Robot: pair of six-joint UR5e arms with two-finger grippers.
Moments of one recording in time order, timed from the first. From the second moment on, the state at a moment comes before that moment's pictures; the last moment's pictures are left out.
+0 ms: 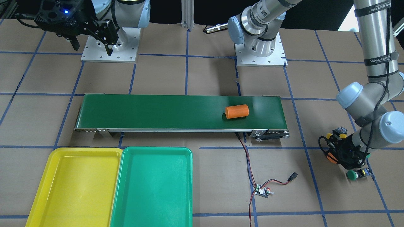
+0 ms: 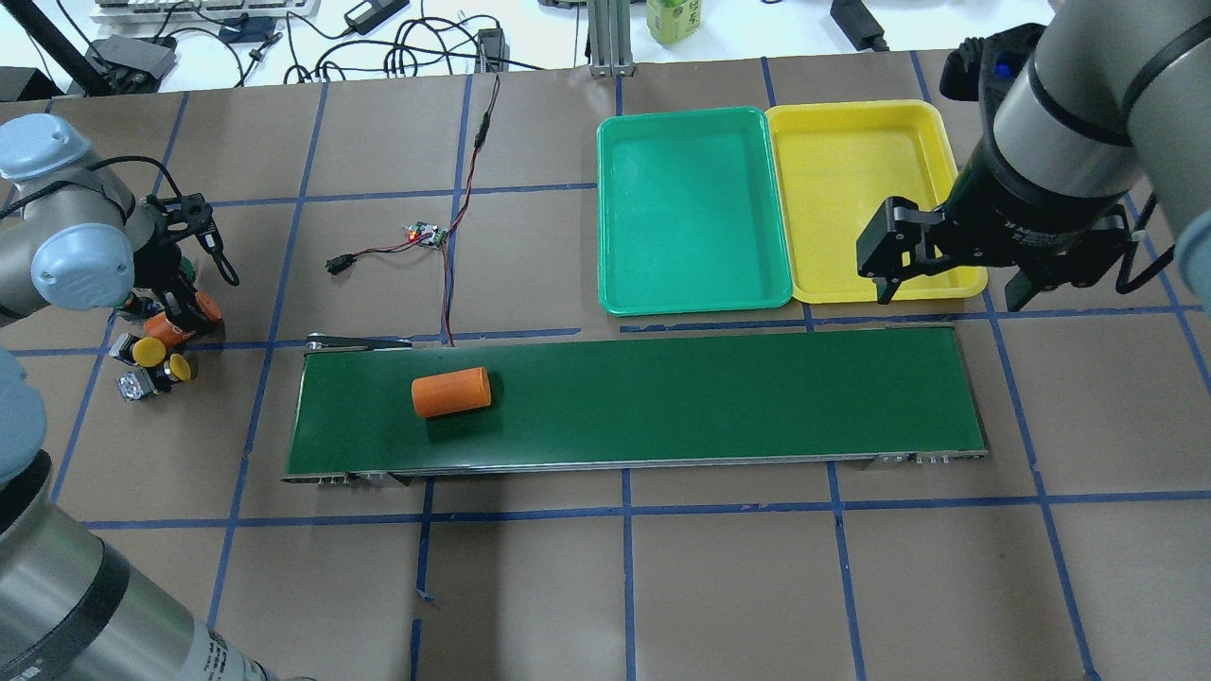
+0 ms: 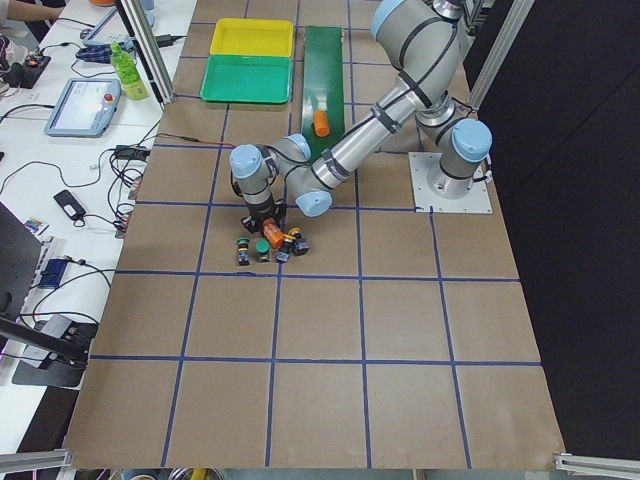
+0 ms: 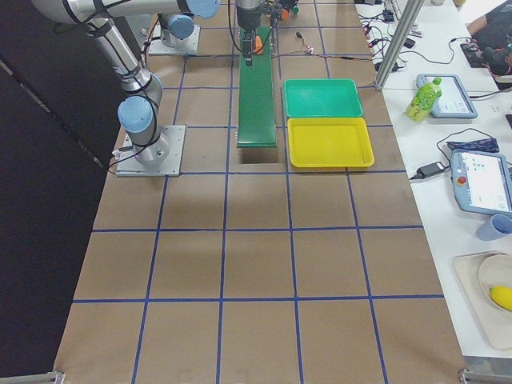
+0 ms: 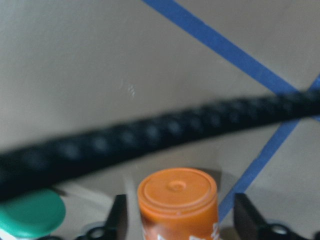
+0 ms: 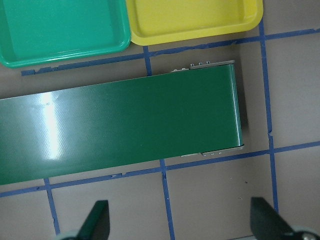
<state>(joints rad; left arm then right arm) -1.08 -2.10 -1.71 -0.91 1.68 1.50 1.57 -1.81 1.75 -1.53 -1.62 0.14</state>
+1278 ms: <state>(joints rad) -1.56 -1.61 -2.18 -0.98 1.63 1.51 1.57 -1.85 1.79 -1.52 -1.61 0.14</state>
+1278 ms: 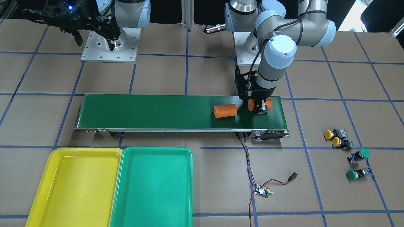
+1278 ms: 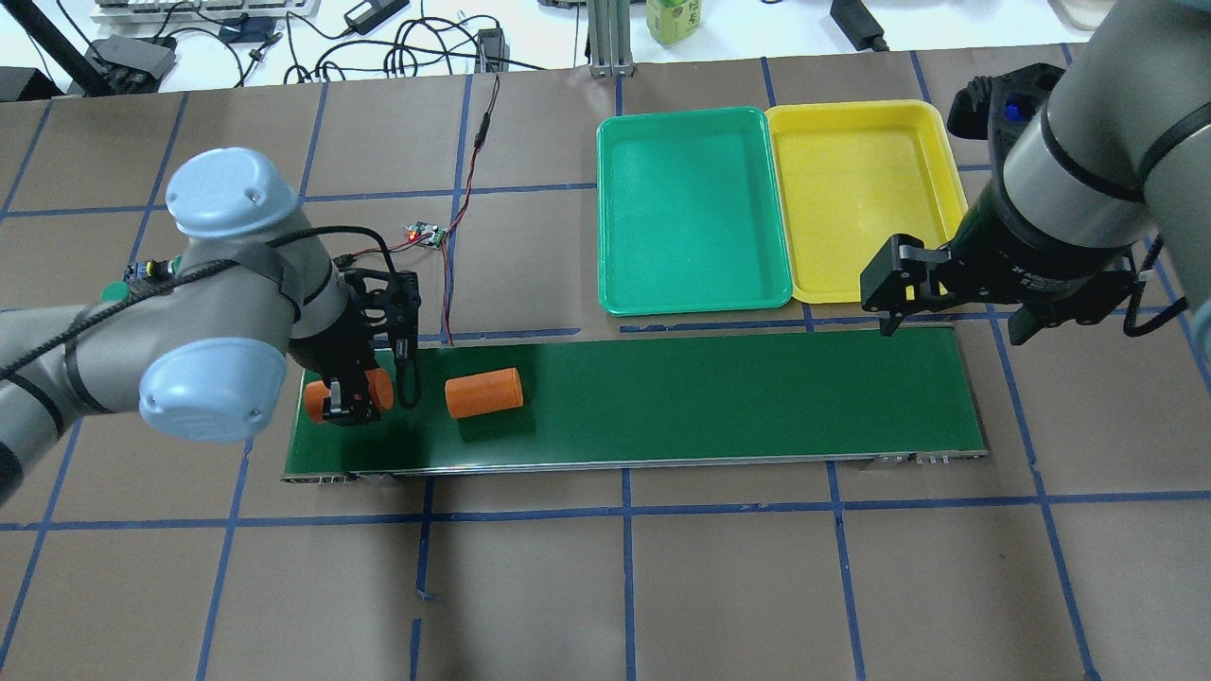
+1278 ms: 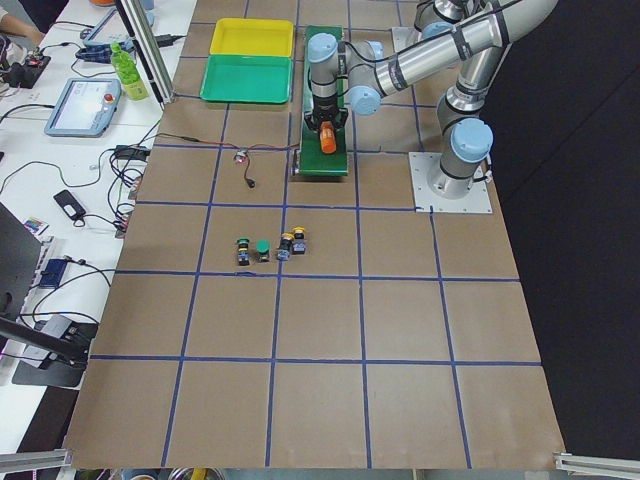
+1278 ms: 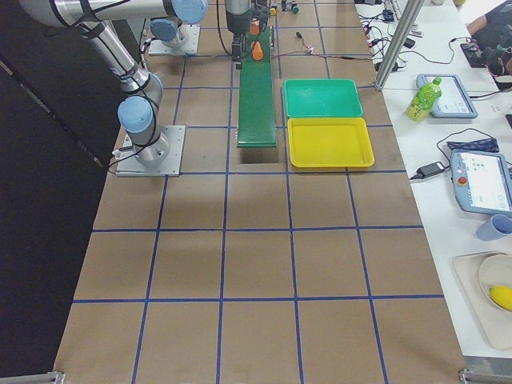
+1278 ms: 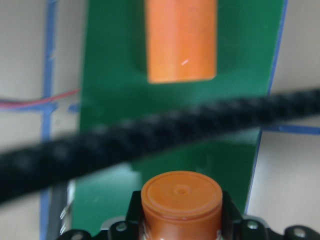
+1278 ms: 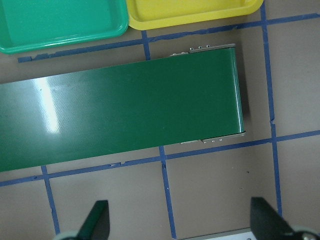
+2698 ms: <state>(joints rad) -1.02 -1.90 -1.68 -1.12 1.68 1.49 1.56 -1.85 1.80 -1.50 -1.61 0.14</state>
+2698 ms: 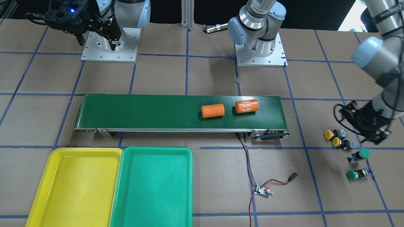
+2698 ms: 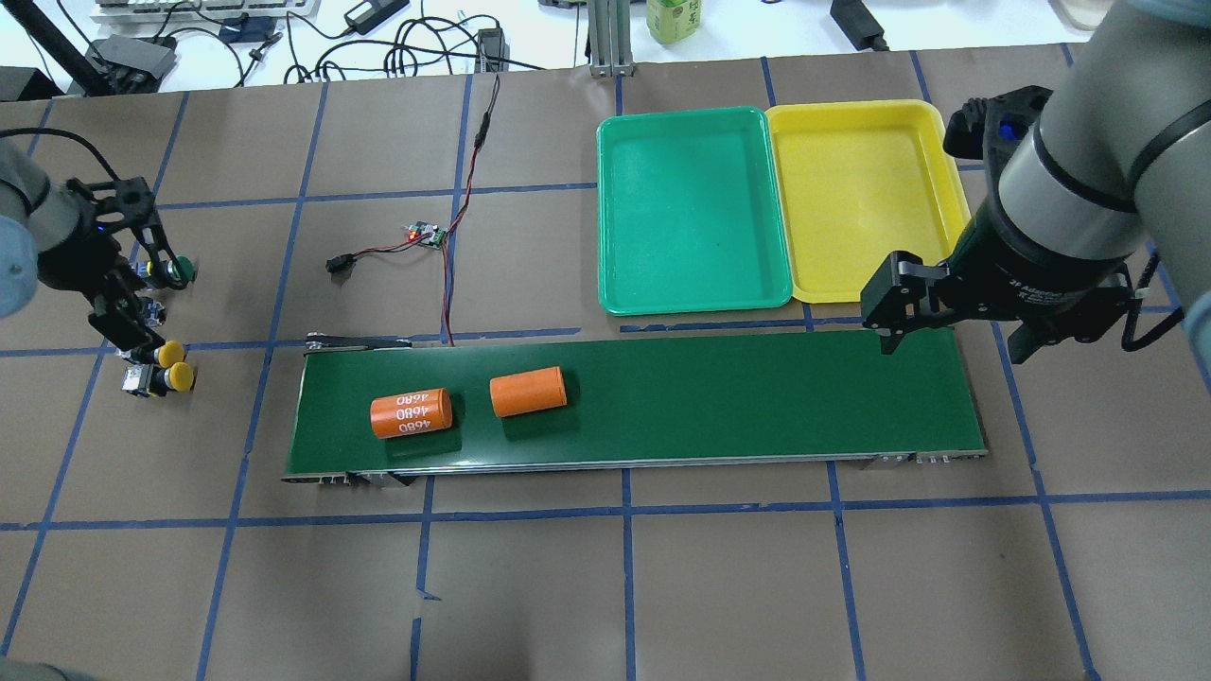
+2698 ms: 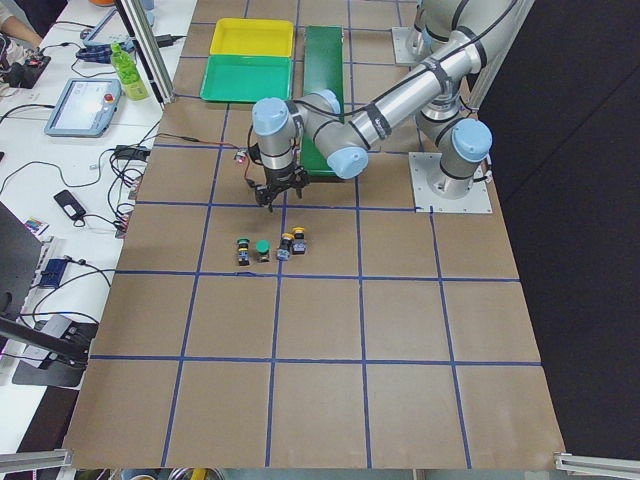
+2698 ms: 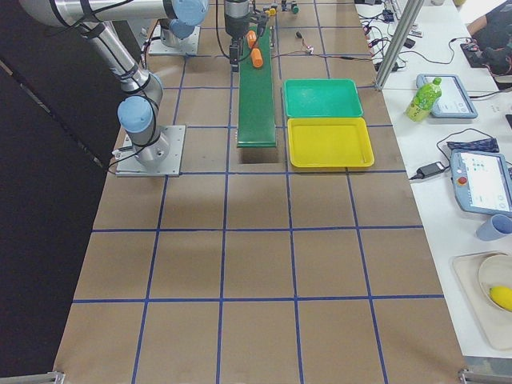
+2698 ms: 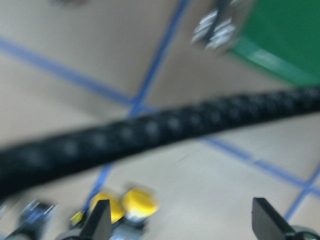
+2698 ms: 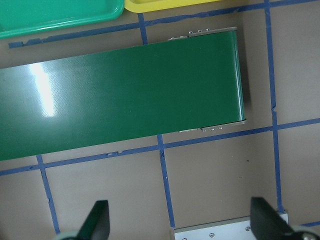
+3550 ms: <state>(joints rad) -0.97 -2.15 -1.48 -1.15 1.67 1.12 1.56 -1.85 1.80 -1.50 -1.61 0.14</state>
